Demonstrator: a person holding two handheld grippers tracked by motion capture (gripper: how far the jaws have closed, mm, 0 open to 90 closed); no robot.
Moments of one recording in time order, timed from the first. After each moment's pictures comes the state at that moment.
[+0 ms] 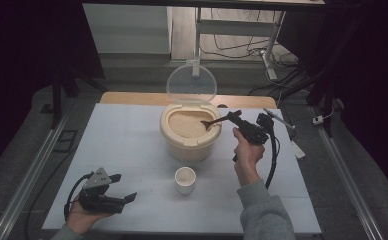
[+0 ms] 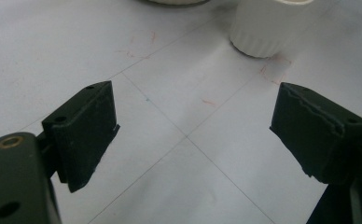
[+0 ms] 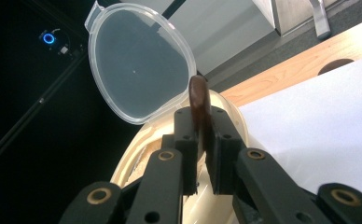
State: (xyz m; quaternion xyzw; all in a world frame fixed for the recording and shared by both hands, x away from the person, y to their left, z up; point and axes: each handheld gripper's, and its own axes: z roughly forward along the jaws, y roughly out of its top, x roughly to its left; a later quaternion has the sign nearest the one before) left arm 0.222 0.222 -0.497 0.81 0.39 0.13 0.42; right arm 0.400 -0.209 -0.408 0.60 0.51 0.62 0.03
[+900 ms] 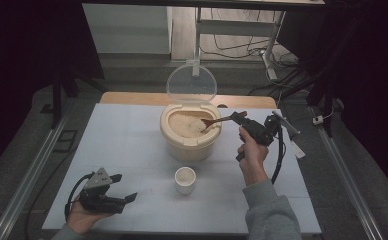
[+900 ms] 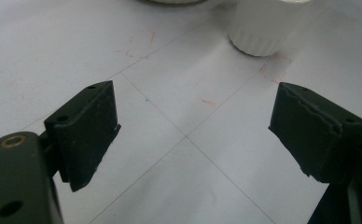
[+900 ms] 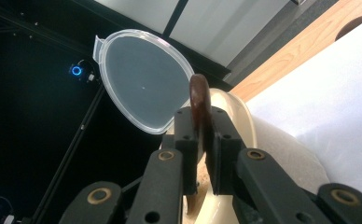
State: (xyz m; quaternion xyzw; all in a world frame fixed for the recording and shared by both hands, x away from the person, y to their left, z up) left arm 0.222 0.221 -0.497 0.82 0.39 0.13 0.41; right arm 0.402 -0.228 -0.414 0.63 0.44 0.64 -0.07
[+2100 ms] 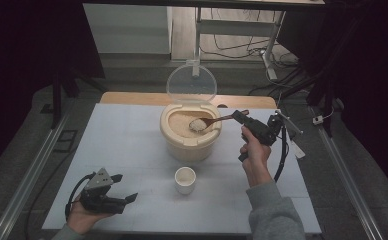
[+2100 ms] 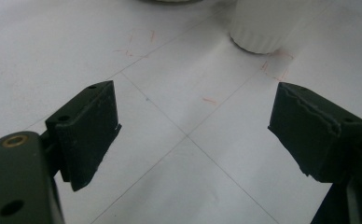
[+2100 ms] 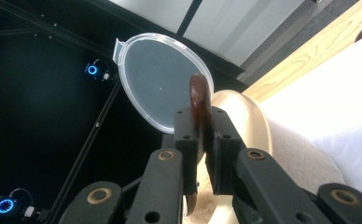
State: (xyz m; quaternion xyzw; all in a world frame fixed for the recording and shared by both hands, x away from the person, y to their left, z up) left arm 0.222 0.220 -0.498 0.82 0.38 0.13 0.41; right arm 0.399 -0.233 -0.408 0.62 0.43 0.65 -0.08
